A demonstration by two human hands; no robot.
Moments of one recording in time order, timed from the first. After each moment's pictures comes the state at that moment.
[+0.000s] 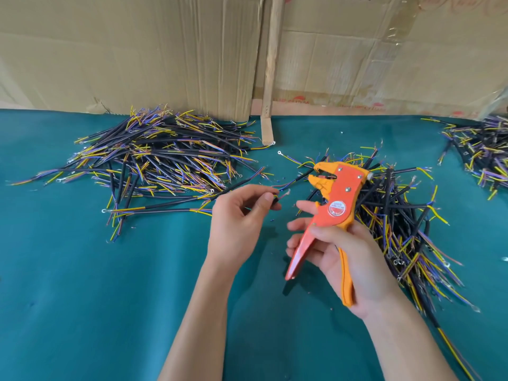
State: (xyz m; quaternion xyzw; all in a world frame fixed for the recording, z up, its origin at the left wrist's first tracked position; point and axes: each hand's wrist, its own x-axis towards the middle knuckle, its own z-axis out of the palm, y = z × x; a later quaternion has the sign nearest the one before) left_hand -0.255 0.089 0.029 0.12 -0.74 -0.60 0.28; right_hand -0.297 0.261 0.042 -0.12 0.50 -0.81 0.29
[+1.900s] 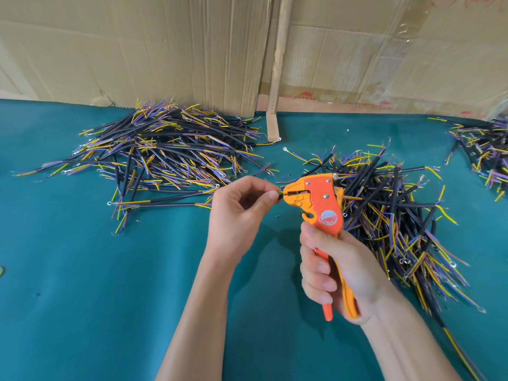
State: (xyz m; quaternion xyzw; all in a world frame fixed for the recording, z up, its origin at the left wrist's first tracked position) left_hand -0.252 0.083 0.030 0.09 -0.69 -0.65 0.30; right_hand -0.280 0.257 0.049 -0.09 0.51 -0.75 0.41
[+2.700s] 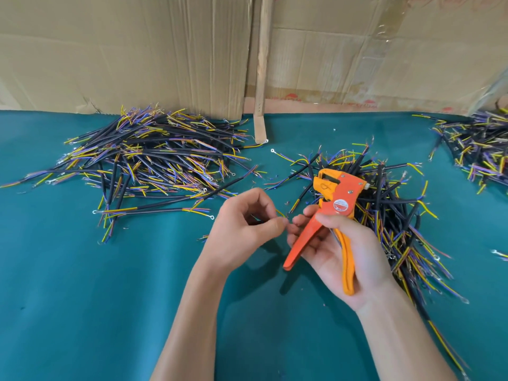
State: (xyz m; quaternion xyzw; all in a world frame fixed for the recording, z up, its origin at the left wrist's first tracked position) left_hand -0.249 0.093 0.034 0.04 -0.75 -0.64 0.17; right_hand -0.302 0.266 0.046 -0.01 0.39 -0.85 0.35
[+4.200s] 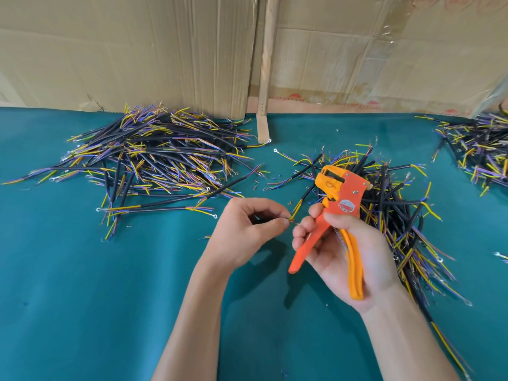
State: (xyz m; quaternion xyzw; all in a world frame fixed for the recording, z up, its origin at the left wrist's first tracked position) left_hand -0.248 0.092 0.035 0.05 -0.76 -0.63 0.14; right_hand -0.300 0.269 0.050 -0.06 0.35 -0.85 0.39
